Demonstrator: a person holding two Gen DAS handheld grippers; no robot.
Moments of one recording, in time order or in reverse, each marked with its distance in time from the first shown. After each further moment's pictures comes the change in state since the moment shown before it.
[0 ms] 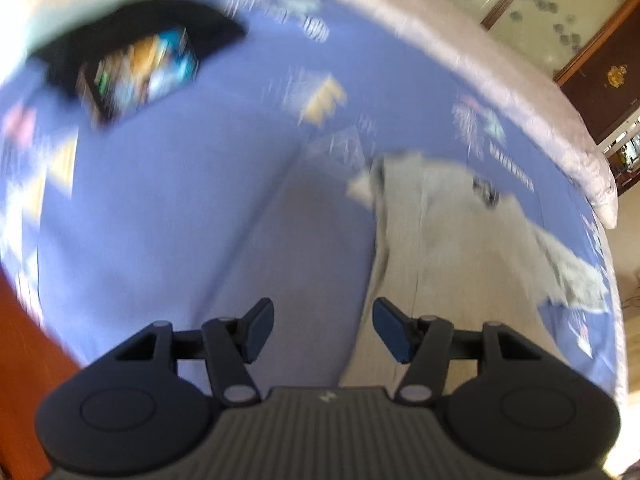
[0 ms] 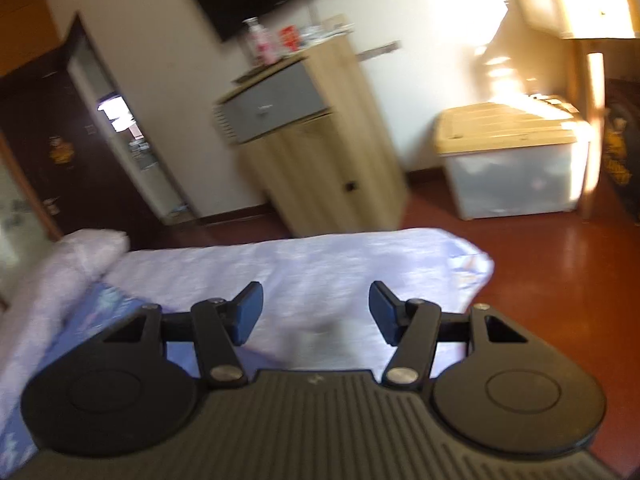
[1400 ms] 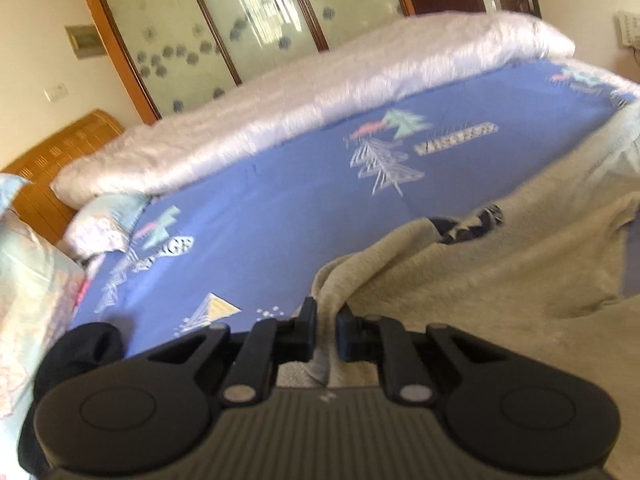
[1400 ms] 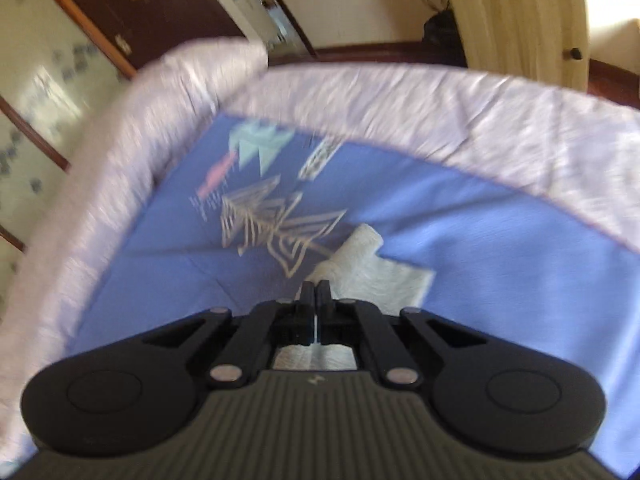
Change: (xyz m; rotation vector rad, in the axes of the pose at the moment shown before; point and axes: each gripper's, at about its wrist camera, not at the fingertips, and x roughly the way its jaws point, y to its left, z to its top) left arm 0.102 -0.173 0.032 0.846 -0.315 0.202; right arm 0.238 0.307 -0.074 -0.099 0.478 0.193
